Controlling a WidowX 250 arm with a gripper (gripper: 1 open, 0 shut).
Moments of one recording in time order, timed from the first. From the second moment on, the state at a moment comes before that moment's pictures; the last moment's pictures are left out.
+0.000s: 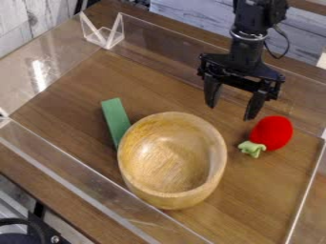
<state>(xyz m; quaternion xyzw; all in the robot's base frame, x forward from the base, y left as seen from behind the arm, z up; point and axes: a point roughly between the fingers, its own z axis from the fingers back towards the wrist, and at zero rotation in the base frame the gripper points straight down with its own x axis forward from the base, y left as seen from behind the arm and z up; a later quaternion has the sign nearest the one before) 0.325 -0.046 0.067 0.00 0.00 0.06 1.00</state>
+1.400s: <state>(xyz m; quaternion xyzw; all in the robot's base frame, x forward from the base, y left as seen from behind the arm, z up) 0.342 -0.054 0.039 0.02 0.00 0.13 0.99</state>
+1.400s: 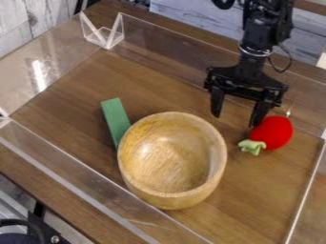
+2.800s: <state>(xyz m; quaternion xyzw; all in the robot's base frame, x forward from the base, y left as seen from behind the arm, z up) 0.351 -0.031 0.054 0.05 0.00 0.22 0.97</state>
